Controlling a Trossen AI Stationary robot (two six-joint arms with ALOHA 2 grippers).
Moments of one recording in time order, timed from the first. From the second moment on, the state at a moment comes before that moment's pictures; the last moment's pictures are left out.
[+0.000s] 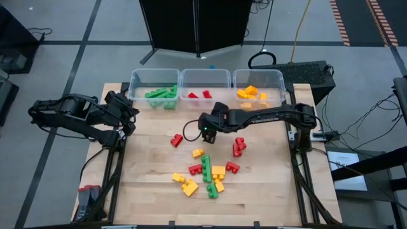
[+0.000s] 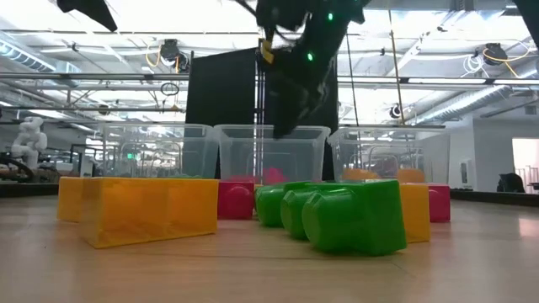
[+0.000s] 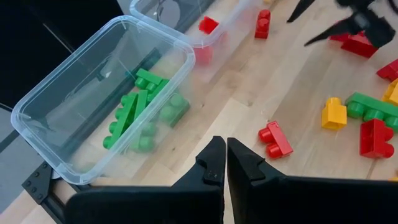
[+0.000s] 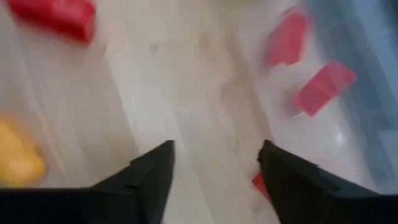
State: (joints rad) left arm -0.16 0.82 1.24 -1.38 -0.55 -0.57; right arm -0.04 1.91 1.50 -0.69 0.43 0.19
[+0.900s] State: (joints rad) left arm -0.16 0.82 1.24 -1.41 -0.53 -0.54; right arm 0.01 1.81 1.01 -0.33 0.80 1.26
